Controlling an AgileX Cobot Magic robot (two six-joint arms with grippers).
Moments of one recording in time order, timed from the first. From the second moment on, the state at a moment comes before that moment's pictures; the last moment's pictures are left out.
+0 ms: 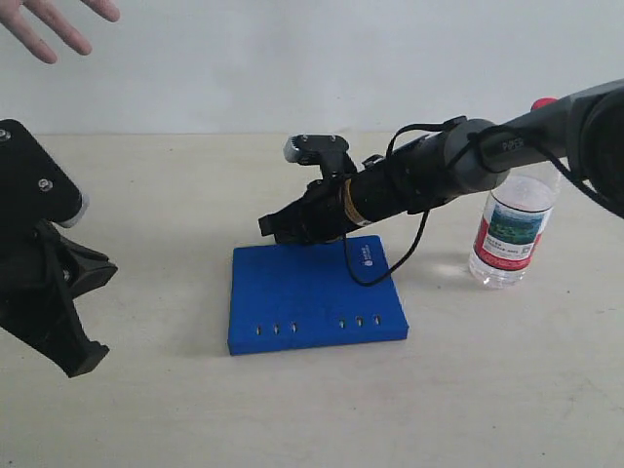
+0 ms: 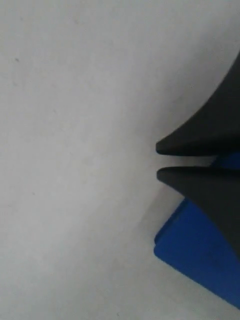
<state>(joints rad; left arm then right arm) -0.52 1.16 -0.52 0.40 0.24 0.01 0.45 2.34 -1.52 -1.72 -0.48 1.85</state>
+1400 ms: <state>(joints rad) -0.52 0.64 -0.65 0.62 0.49 -0.14 0.45 1.93 -0.98 -1.74 -0.41 1.72</state>
